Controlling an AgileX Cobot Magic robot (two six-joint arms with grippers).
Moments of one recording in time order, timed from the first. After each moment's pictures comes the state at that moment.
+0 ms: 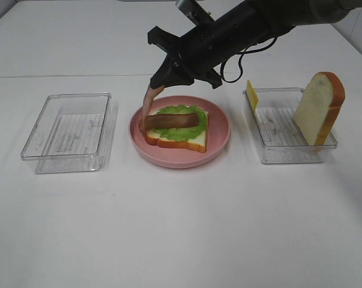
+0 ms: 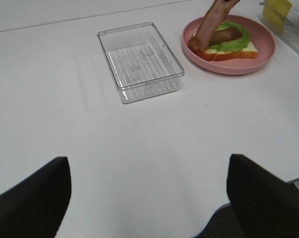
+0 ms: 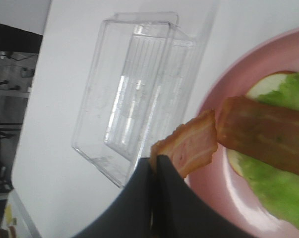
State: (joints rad) left arm -0.26 0.00 -0.50 -0.04 1.06 0.00; right arm 0.40 2.18 -1.67 0.97 0.75 -0.40
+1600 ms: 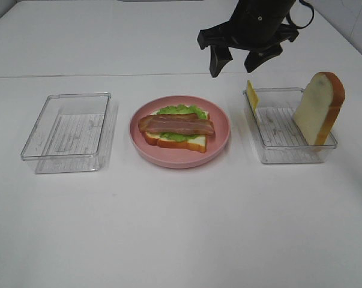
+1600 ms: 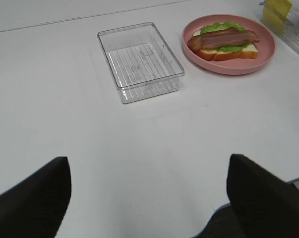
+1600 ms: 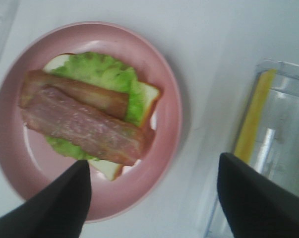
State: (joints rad) left arm -0.26 0.00 -0.50 -0.04 1.06 0.00; right arm 0.40 2.03 -1.74 0.06 0.91 0.07
